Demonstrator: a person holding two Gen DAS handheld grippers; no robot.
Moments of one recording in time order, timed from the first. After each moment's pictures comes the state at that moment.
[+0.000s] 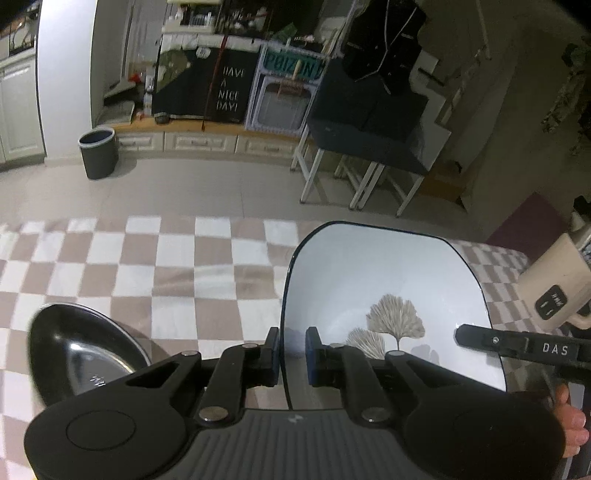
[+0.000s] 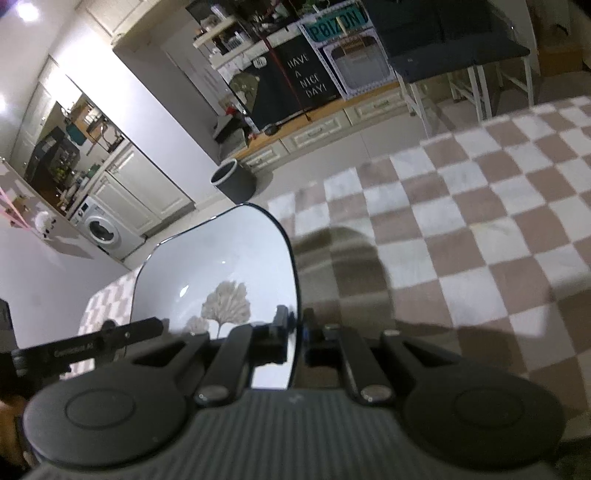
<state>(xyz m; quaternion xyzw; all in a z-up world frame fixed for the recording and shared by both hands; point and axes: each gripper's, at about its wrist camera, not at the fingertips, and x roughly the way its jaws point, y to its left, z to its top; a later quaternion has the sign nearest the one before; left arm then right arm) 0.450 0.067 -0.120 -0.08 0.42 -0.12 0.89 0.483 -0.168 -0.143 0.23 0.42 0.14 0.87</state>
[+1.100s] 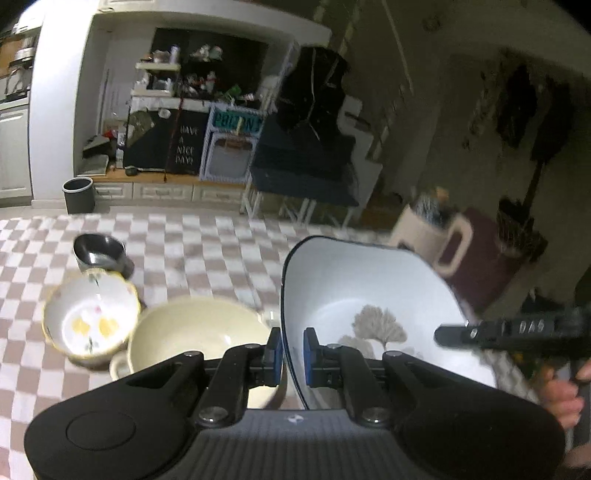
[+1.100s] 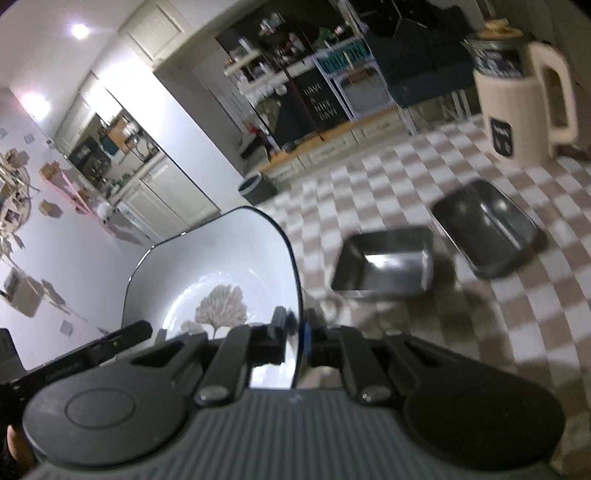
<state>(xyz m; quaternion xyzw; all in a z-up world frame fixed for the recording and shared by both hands) 0.141 -0.005 -0.036 -0.08 0.34 -0.18 0.92 0.229 -0.237 -0.051 0.23 0.40 0.15 0.87</state>
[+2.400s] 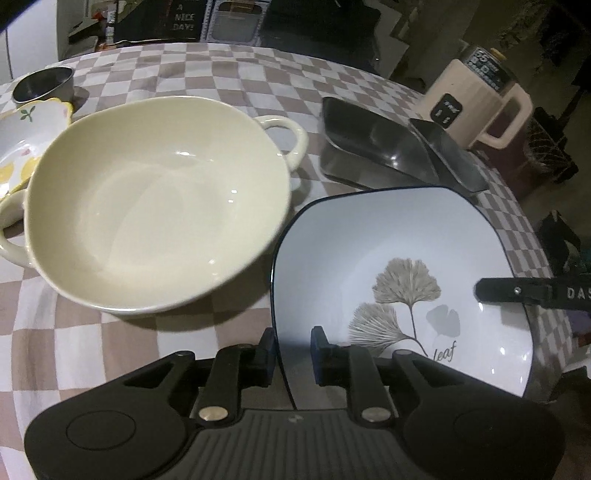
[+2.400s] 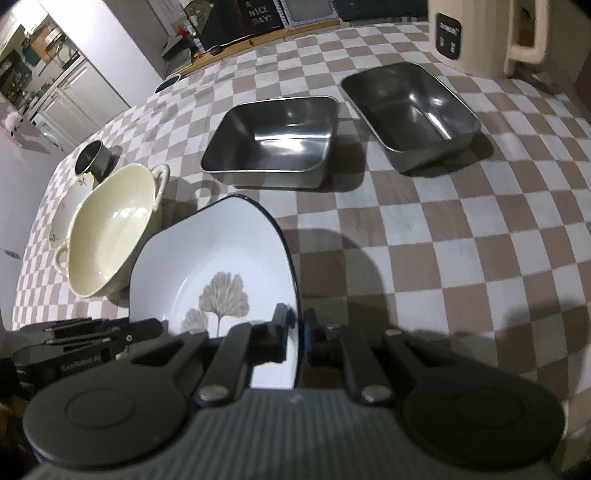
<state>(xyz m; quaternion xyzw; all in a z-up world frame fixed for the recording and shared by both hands) 0.192 -0.047 -0.174 -0.07 0.53 -0.17 0.83 0.248 -0.224 -0.131 0.13 0.55 0.07 0.82</state>
